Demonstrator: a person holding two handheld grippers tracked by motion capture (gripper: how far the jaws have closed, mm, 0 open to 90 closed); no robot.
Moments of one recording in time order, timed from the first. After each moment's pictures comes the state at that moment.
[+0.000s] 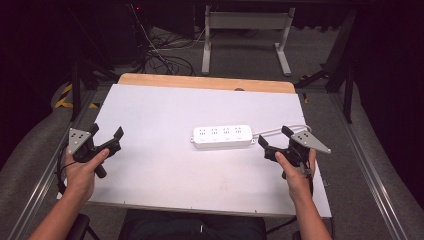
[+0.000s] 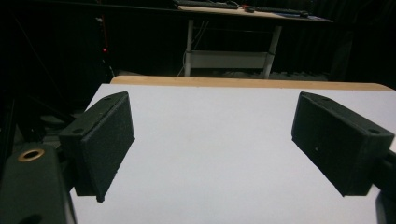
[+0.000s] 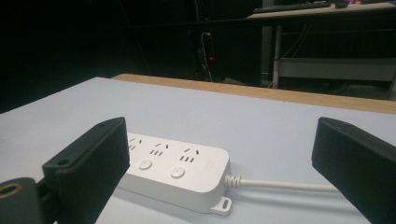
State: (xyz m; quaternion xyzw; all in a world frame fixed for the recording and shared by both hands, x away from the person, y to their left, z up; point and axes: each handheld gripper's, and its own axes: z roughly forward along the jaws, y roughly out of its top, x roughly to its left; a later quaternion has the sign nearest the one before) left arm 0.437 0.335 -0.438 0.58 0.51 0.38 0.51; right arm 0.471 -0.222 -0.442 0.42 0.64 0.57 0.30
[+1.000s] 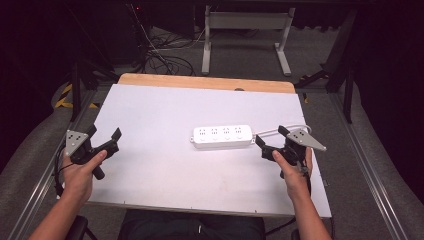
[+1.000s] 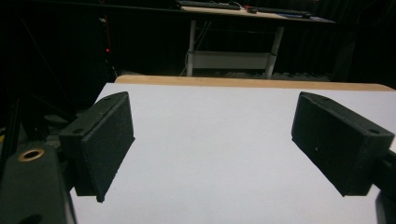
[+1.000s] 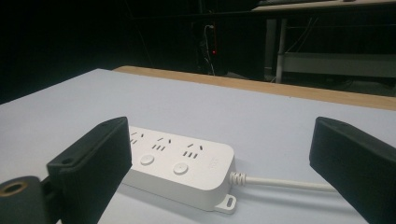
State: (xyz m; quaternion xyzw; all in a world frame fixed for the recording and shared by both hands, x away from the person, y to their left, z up) left arm 0.432 0.339 -0.438 0.57 0.52 0.38 0.51; right arm 0.476 -0.215 -0.444 0.41 0.66 0.56 0.29
